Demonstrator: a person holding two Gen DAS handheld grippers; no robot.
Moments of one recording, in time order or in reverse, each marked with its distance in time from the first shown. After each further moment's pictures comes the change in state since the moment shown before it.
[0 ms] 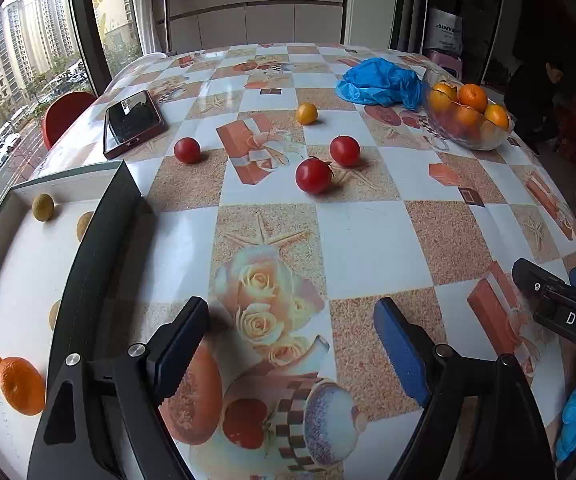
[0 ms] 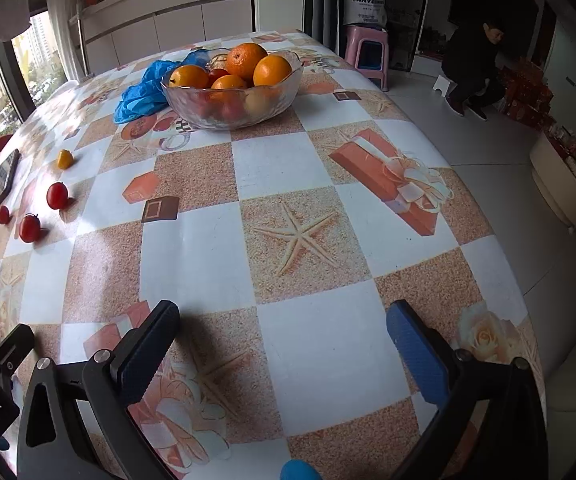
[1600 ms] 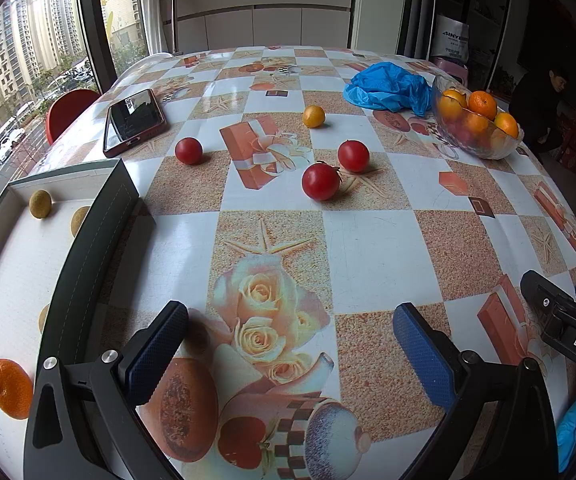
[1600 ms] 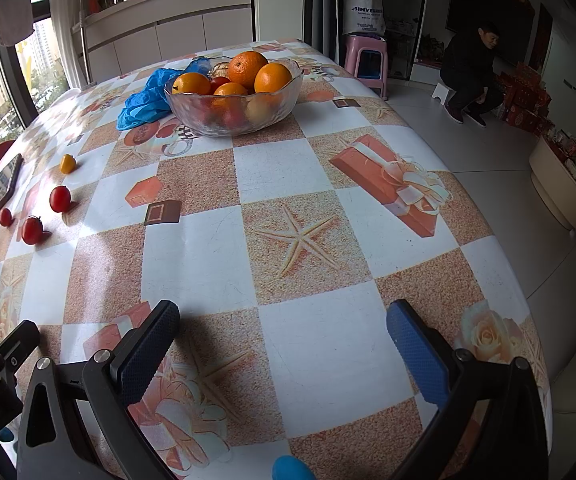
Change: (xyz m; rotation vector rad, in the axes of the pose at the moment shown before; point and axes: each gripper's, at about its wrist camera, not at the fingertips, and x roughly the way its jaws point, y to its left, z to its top) left arm 0.007 0.002 0.001 -0.027 -0.015 0.007; right arm -0.002 0.000 -0.001 -0.002 -0.013 0.006
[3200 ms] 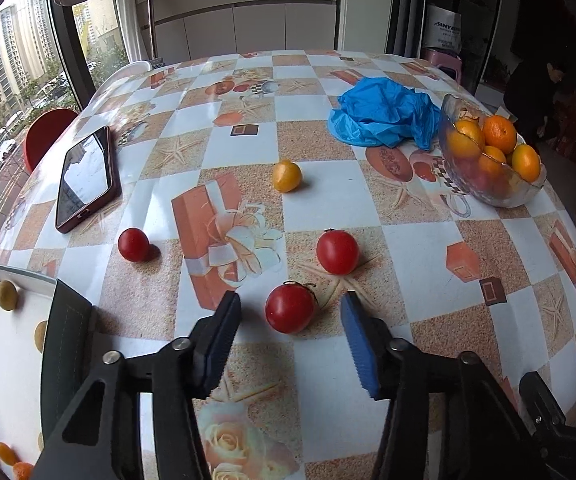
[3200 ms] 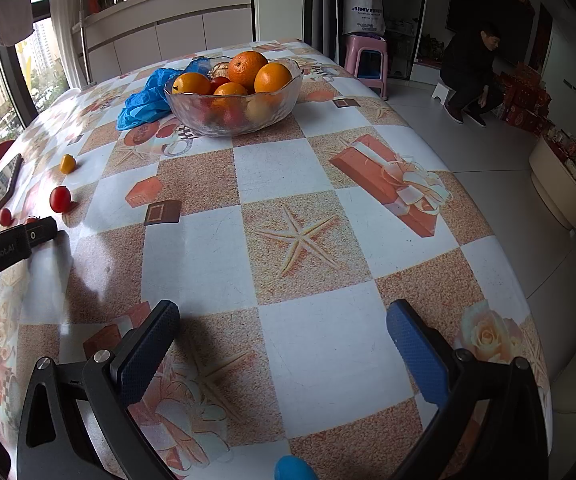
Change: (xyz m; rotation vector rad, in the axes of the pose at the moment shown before) left arm 0.038 -0.021 0.072 0.052 0.024 -0.024; right arm 0.000 0.000 0.000 -0.001 0.000 0.000
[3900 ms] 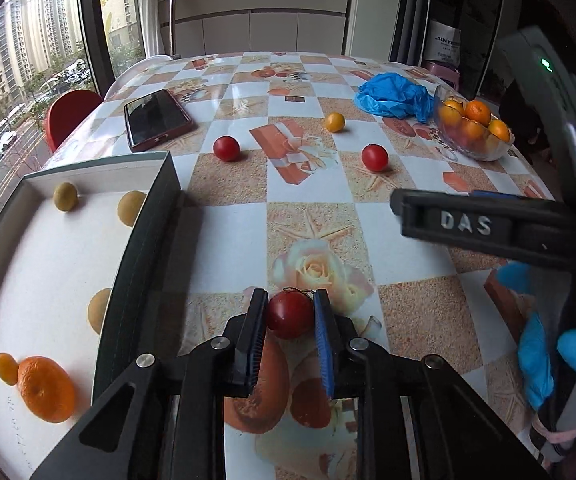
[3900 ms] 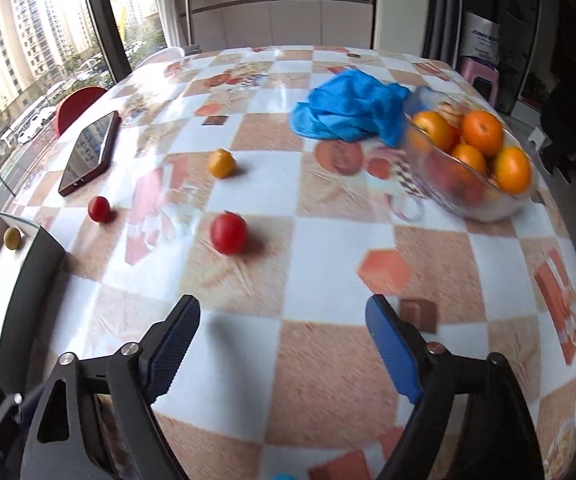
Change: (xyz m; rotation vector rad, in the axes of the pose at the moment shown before) left arm -0.058 0.050 -0.086 -0.049 -0.035 -0.018; right arm 0.024 0.147 0.056 -0.265 0.047 0.271
